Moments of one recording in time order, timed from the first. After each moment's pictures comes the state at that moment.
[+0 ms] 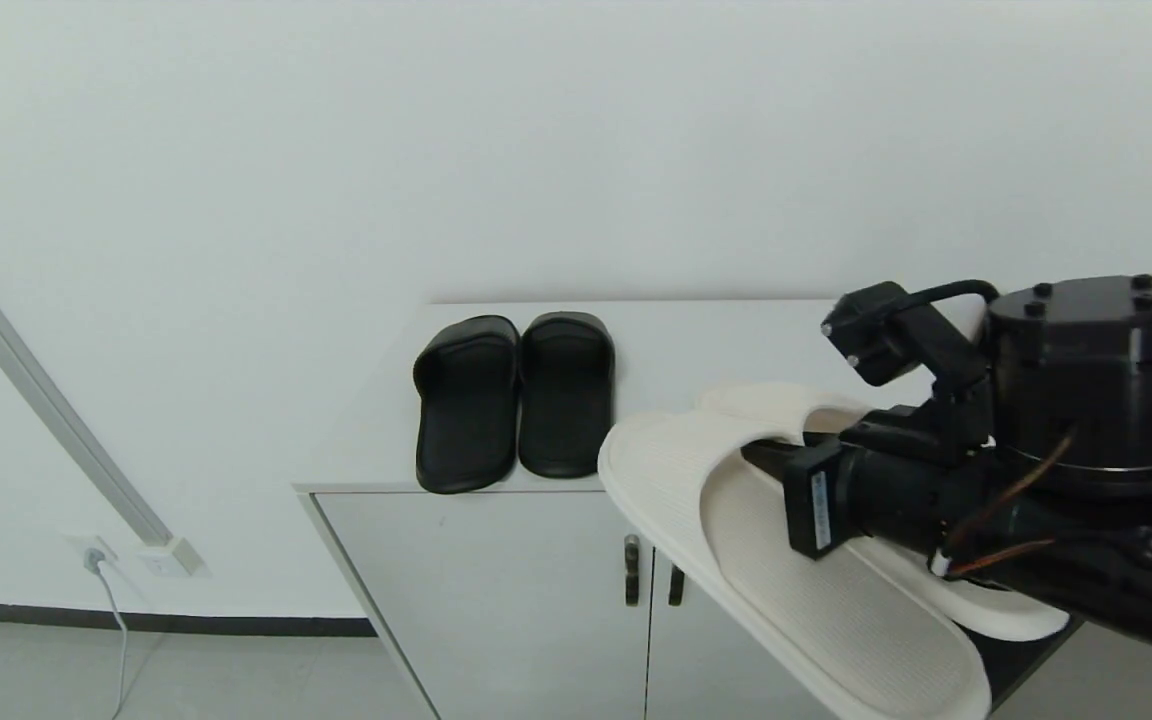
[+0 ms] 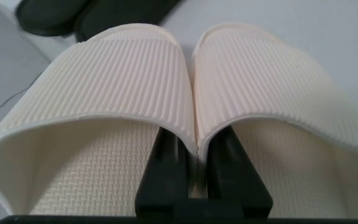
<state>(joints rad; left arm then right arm) 0.00 0.00 0.00 0.00 0.04 -0.01 0.85 1.52 -0.89 -0.34 -0.26 0.09</state>
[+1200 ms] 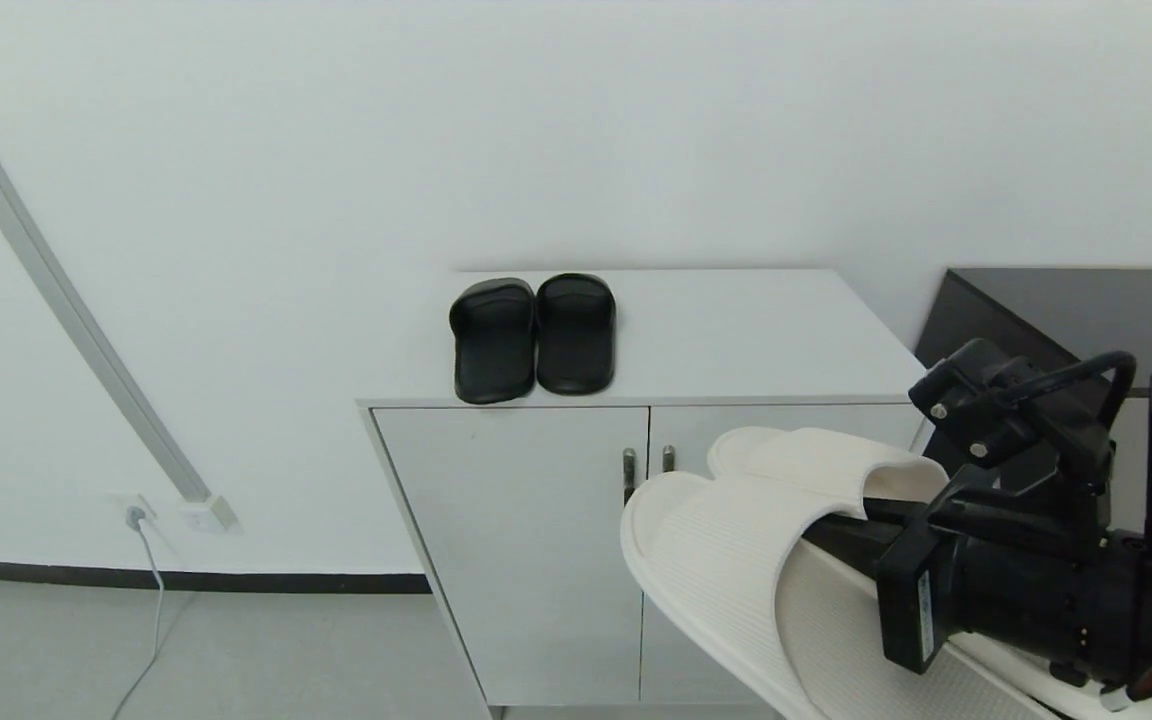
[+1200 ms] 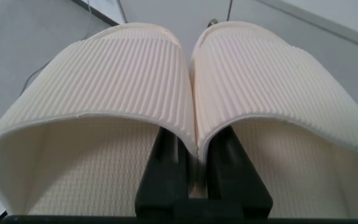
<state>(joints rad) 0.00 0.00 0.00 0.00 0.04 -0.01 0.88 1.36 -0.71 -0.35 -0.17 0.07</state>
